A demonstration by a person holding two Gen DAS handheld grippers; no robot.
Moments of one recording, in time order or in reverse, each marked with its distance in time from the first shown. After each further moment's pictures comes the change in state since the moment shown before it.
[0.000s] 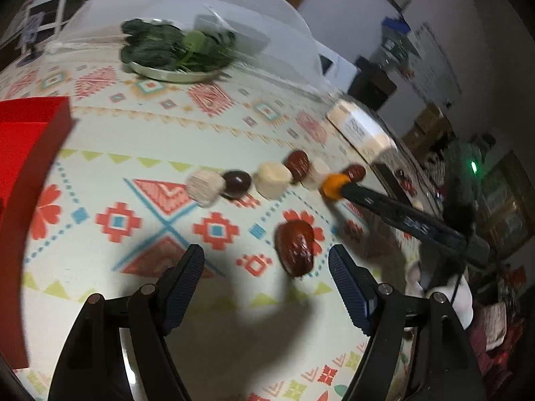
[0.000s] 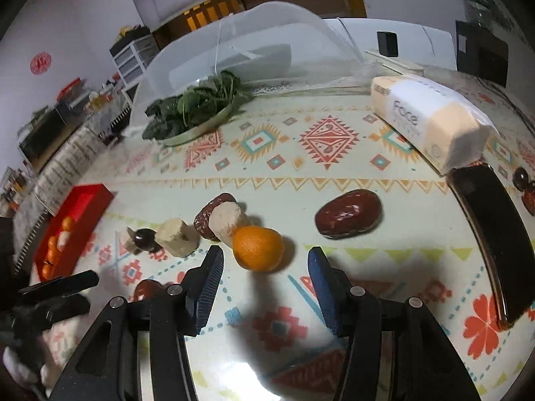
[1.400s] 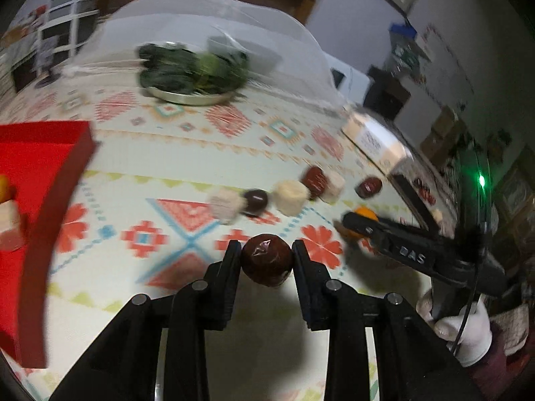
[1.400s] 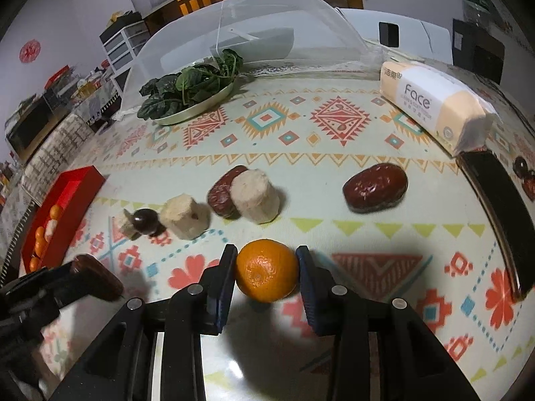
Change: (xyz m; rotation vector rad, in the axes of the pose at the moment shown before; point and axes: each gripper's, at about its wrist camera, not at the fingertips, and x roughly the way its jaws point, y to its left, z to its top) left arm -0.022 0.008 0.003 0.004 -0.107 0.112; right arm 0.004 0.022 -0.013 0.021 0.043 -0.051
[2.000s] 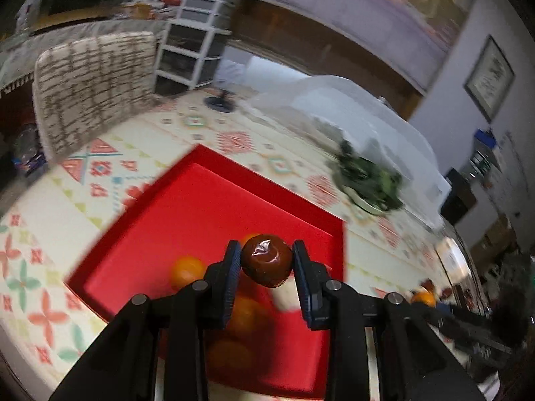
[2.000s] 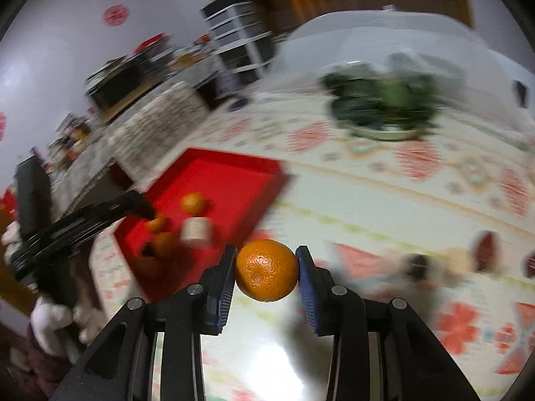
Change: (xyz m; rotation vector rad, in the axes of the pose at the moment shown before) left arm -0.142 0.219 0.028 -0.334 -0.229 0.253; right arm 0.008 0.217 0.019 -0.234 0.049 0.355
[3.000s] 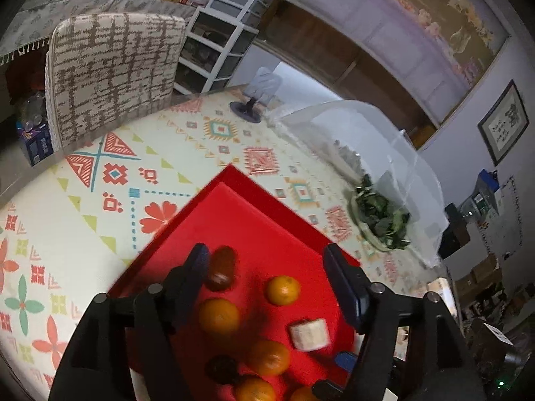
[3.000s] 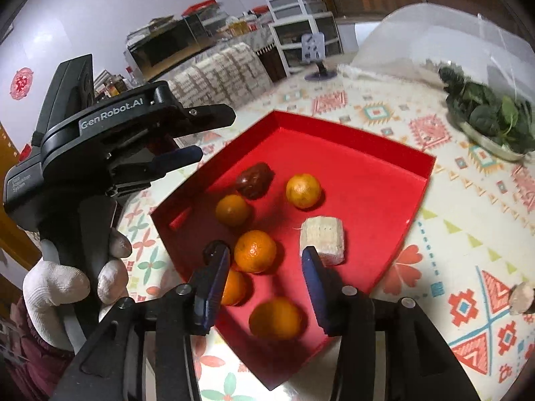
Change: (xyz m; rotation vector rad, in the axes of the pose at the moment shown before) left arm 0.001 0.037 0.029 -0.148 -0.014 -0.047; right arm 0.079 0.100 -0.006 -0.144 0.068 0.098
